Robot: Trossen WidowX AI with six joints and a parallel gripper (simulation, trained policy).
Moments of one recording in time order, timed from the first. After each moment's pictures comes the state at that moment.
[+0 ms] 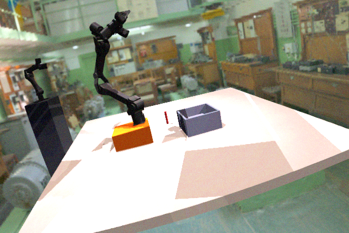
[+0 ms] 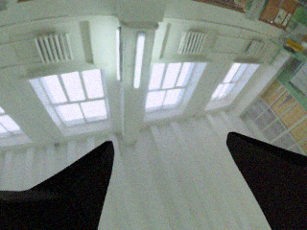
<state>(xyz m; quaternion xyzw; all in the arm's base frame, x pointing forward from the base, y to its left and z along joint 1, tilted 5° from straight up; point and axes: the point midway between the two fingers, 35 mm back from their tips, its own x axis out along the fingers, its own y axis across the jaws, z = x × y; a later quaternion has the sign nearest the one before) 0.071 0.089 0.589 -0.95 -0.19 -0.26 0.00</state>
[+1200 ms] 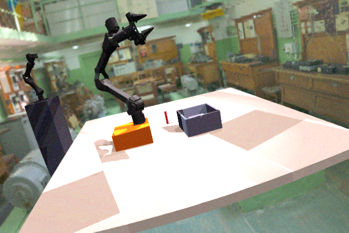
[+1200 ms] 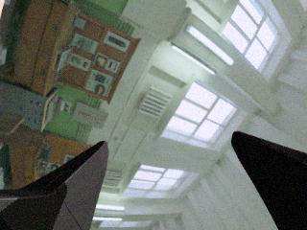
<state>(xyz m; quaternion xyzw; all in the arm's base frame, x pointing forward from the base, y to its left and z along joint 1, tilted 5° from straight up) 0.169 -0.007 0.506 -0.84 -0.08 -0.07 0.53</state>
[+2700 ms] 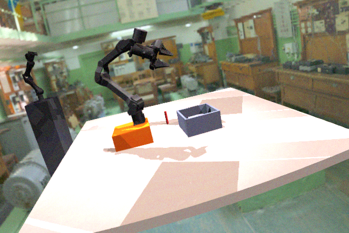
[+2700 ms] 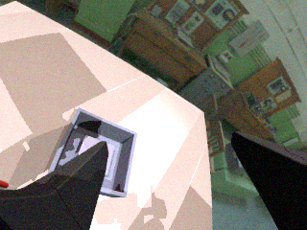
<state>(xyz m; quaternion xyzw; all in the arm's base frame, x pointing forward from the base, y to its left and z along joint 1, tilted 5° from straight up) 0.226 -0.049 0.308 -0.31 0.26 0.08 0.91</state>
